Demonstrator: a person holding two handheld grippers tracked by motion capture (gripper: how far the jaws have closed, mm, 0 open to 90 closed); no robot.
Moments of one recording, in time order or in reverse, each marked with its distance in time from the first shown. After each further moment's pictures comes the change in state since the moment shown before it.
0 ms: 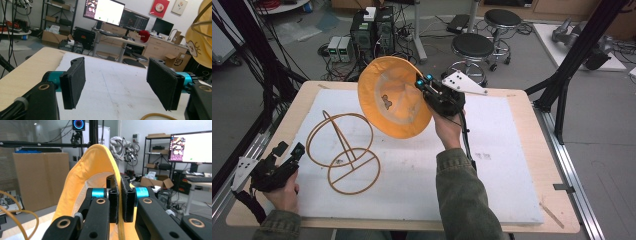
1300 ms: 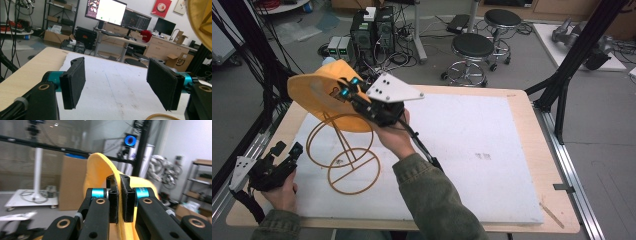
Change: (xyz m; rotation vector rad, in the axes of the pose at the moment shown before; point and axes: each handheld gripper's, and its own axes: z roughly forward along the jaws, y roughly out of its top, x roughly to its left) left arm 0.006 0.001 0.000 0.003 0.011 0.006; right arm 0.136 0.036 0.040 -0.088 0.313 -0.153
